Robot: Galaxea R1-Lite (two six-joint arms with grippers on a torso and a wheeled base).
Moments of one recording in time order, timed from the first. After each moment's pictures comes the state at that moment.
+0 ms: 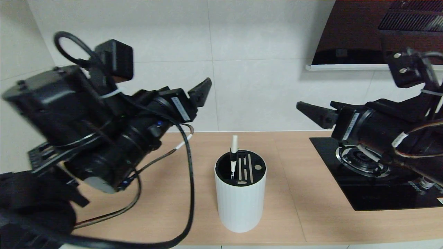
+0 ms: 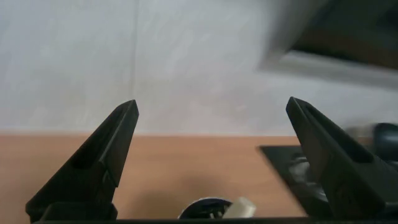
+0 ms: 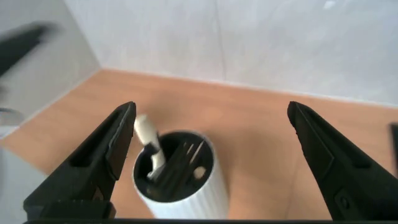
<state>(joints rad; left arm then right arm) -0.66 1.57 -0.78 -1.01 0.34 -0.19 0.65 1.42 -0.78 -0.72 -0.19 0.16</state>
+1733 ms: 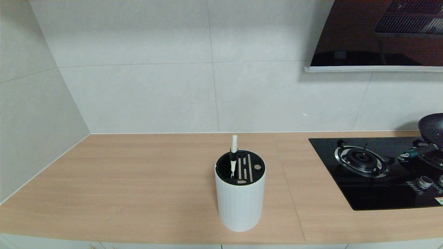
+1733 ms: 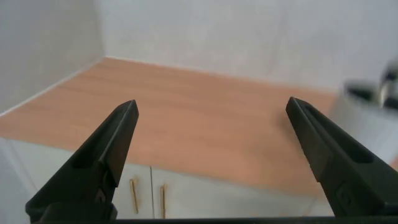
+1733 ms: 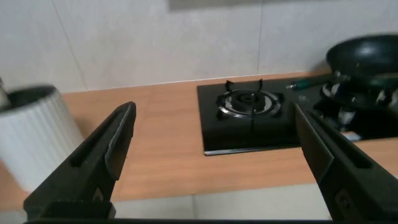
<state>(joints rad) 0.00 0.00 -0.10 0.03 0.11 -0.04 -0.01 0.01 -0.06 -0.07 -0.05 -0.03</state>
